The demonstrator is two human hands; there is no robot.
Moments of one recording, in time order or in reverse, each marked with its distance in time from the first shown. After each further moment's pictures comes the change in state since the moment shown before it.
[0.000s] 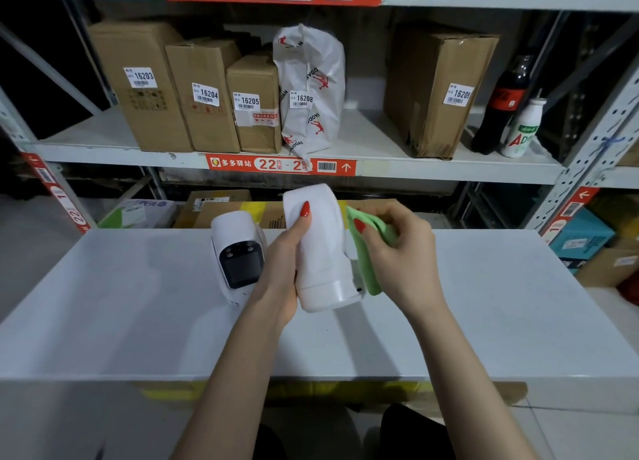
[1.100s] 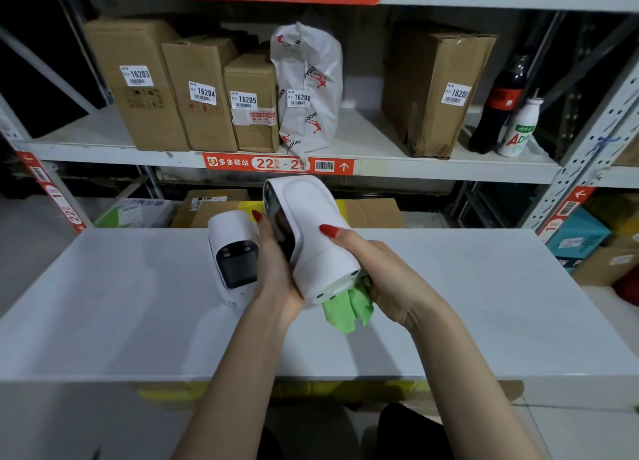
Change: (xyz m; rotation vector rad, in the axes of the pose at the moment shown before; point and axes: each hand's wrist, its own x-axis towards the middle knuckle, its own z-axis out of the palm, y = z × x) left_hand 0.001 0.003 0.011 -0.363 0.135 -0.097; right_hand -0.003 -0.003 0.001 0.339 -0.613 0.568
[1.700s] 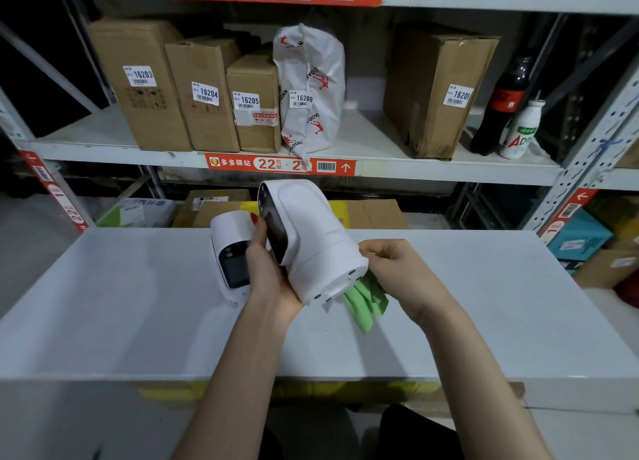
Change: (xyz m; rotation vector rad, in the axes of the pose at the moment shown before) left_hand -0.002 0.003 -0.010 -0.188 0.018 -0.020; right_hand 0.002 0.013 -0.015 -0.193 0.221 -0.093
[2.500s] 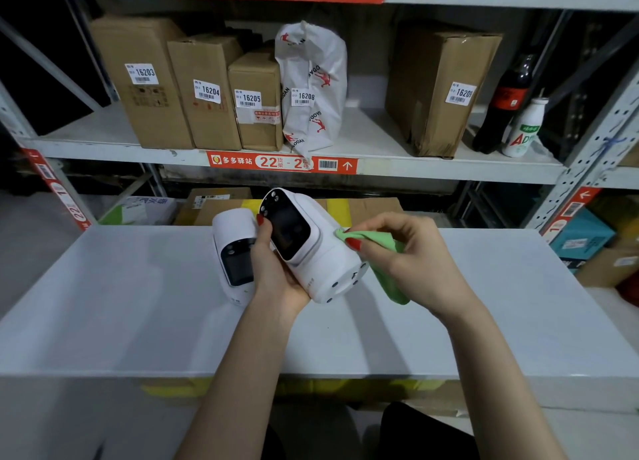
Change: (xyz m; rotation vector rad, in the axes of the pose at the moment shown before) left_hand -0.004 -0.003 0.004 0.083 0.057 -0.008; right_hand -0.013 -0.020 -0.010 -0.004 0.066 -0.361
